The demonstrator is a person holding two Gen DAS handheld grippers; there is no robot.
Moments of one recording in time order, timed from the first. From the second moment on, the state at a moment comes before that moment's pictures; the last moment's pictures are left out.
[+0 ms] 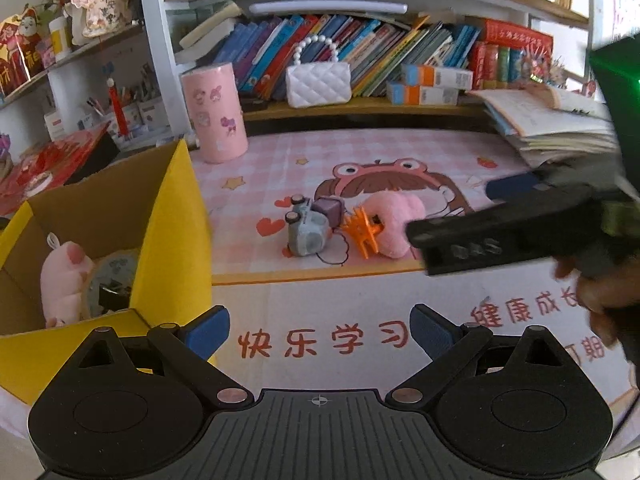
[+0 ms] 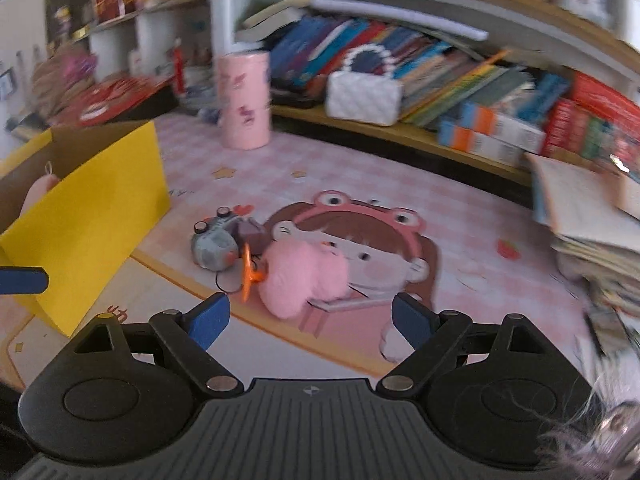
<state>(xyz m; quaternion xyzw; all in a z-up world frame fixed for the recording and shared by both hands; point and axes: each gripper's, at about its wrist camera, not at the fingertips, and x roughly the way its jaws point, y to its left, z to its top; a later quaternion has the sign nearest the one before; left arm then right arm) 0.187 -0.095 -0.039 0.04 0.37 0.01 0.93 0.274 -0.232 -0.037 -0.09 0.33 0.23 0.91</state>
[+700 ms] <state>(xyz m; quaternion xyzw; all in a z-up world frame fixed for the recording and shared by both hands) 0.226 -0.114 -0.046 0.07 0.38 0.01 0.92 0.353 -0.221 -0.063 -0.05 0.35 0.27 0.90</state>
